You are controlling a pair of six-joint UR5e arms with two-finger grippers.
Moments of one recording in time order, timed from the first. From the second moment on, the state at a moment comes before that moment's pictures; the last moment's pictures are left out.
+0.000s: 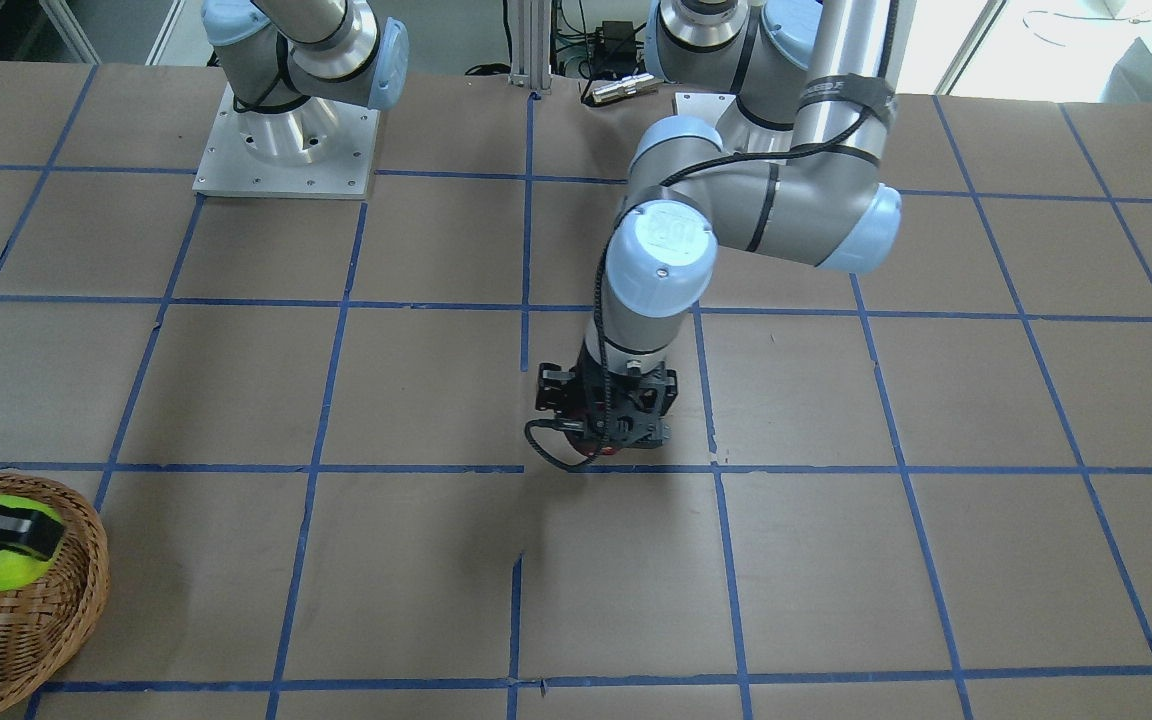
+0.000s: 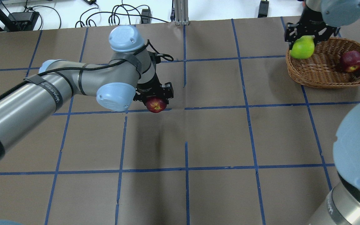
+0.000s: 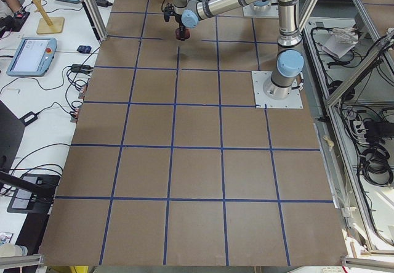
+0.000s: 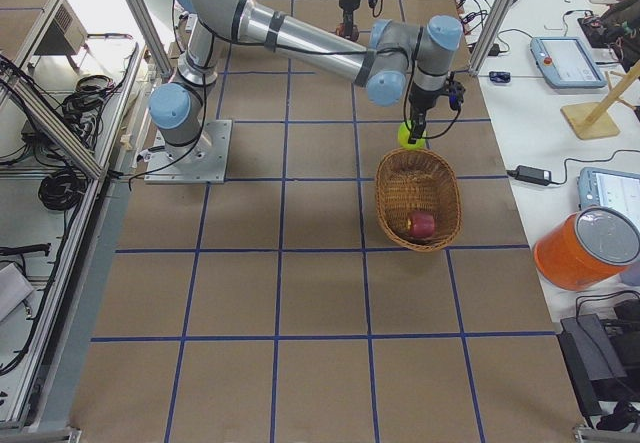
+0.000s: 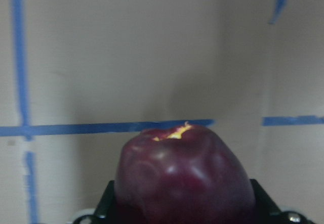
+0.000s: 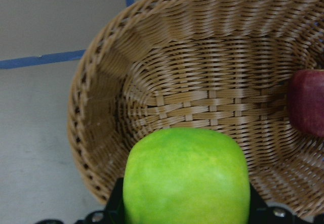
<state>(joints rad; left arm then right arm) -1.88 -1.97 -1.76 -0.98 1.47 -0.32 1.23 -1.02 1.31 -1.88 -1.69 -0.23</state>
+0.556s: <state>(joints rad) -1.92 -2.06 -1.76 -0.84 1.45 -0.37 1.16 -0.93 1.32 -1.99 -1.69 -0.35</state>
